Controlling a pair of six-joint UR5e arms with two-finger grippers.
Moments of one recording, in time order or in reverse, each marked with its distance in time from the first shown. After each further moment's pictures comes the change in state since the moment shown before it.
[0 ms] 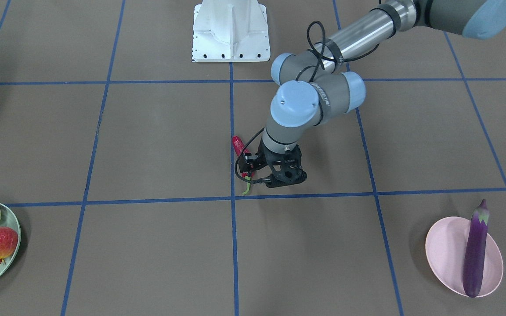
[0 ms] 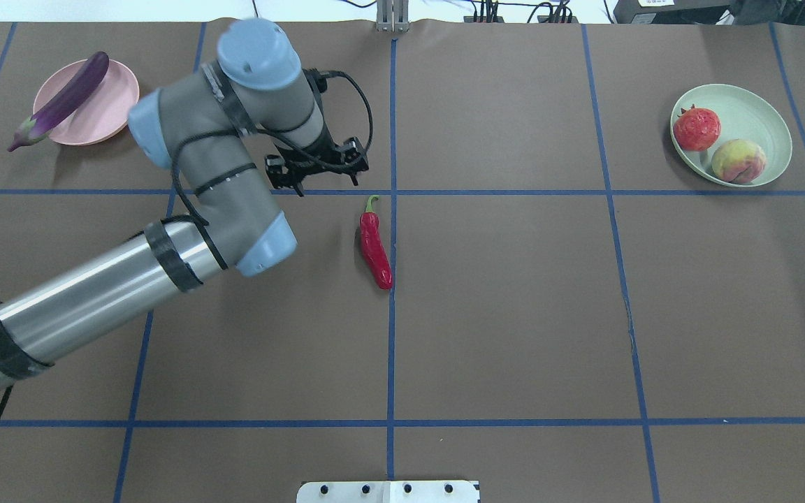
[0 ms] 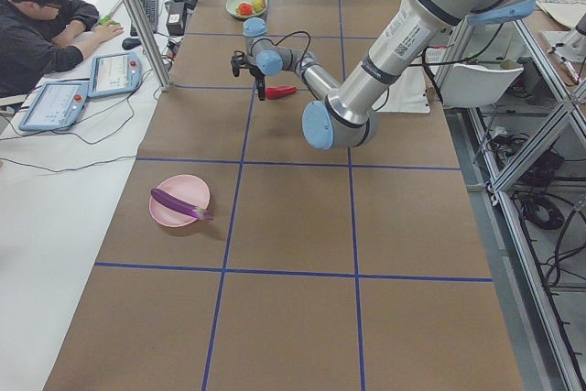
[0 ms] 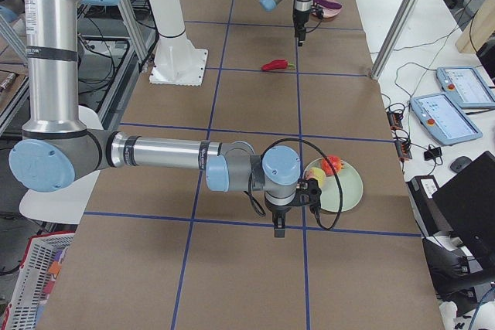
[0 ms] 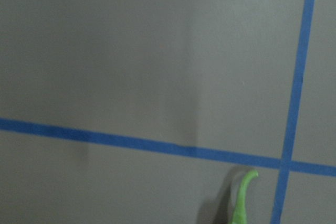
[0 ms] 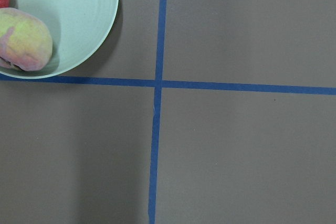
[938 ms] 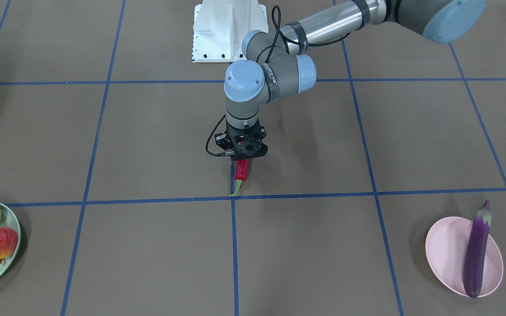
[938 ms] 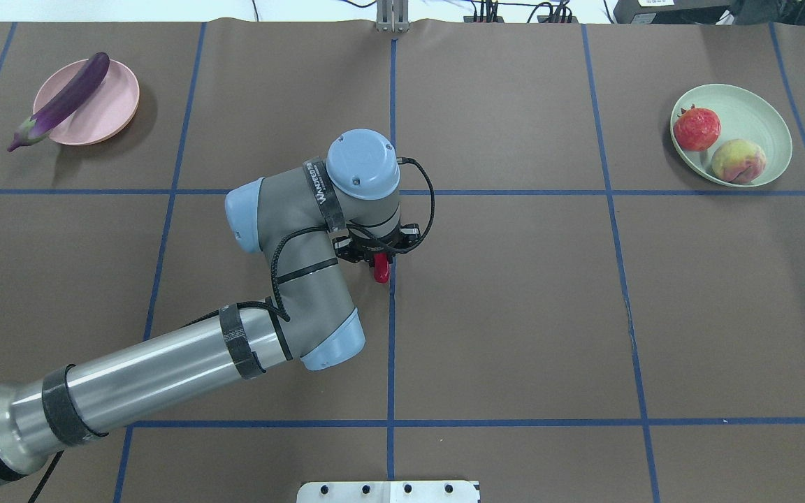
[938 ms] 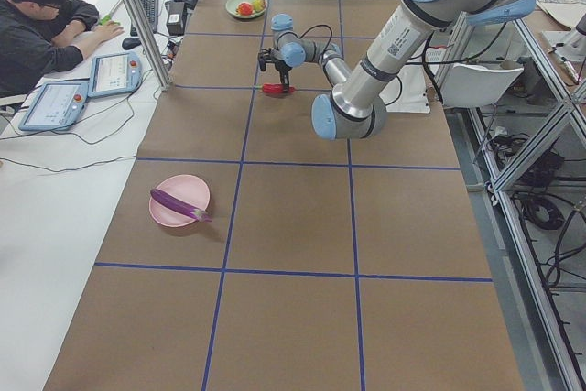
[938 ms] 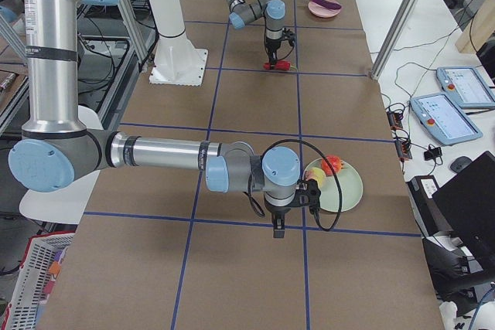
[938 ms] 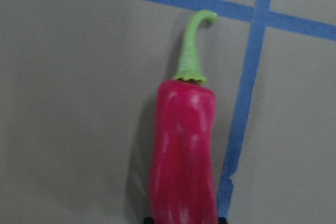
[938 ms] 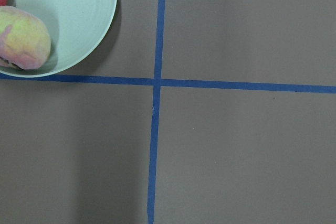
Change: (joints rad) left arm 0.075 -0.061 -0.011 0.133 0.059 -0.018; right arm 0.000 -0.001 -0.003 0.000 -0.001 0.000
